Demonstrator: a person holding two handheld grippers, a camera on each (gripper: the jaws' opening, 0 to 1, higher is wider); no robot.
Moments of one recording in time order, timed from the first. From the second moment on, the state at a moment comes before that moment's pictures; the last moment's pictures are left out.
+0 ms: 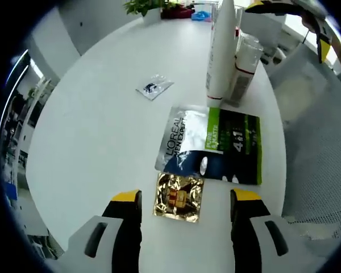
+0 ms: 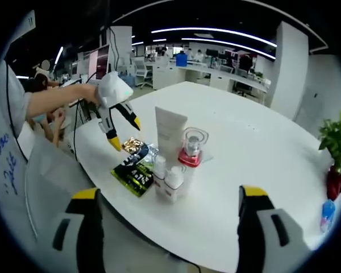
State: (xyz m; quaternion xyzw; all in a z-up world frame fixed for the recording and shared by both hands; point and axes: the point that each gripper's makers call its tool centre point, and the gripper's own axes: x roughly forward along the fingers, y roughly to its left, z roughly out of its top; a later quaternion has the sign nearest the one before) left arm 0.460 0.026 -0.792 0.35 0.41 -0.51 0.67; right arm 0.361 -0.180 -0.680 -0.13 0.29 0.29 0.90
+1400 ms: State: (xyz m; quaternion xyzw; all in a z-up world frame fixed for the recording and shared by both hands) left arm 0.411 0.009 -0.728 0.22 0.33 -0.49 0.78; right arm 0.378 -0.169 -0.678 -0.14 0.28 0.32 0.89
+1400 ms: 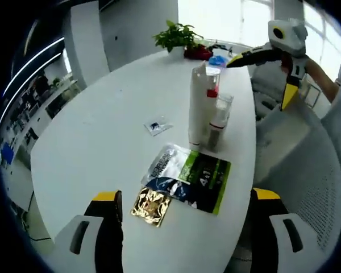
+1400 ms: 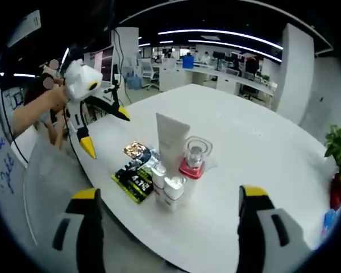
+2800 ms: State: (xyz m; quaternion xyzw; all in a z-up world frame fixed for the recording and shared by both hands) left arm 0.404 0.015 -0.697 0.16 0.26 -0.42 0.85; right arm 0.390 -0.174 -0.688 -0.14 0.28 0.32 0.89
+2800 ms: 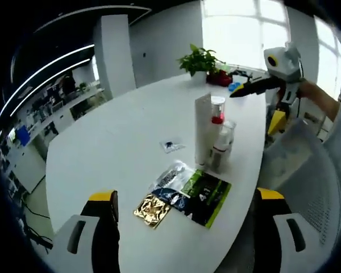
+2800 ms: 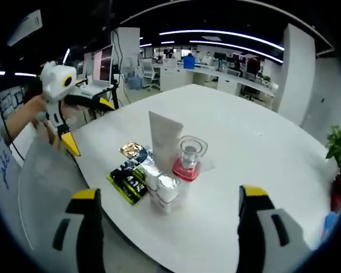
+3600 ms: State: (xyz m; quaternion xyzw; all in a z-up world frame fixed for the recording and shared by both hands) left arm 0.439 0.013 -0.706 0.17 0.28 -0.40 0.86; right arm 0.394 -0.177 -0.692 -0.14 0.29 0.33 0.89
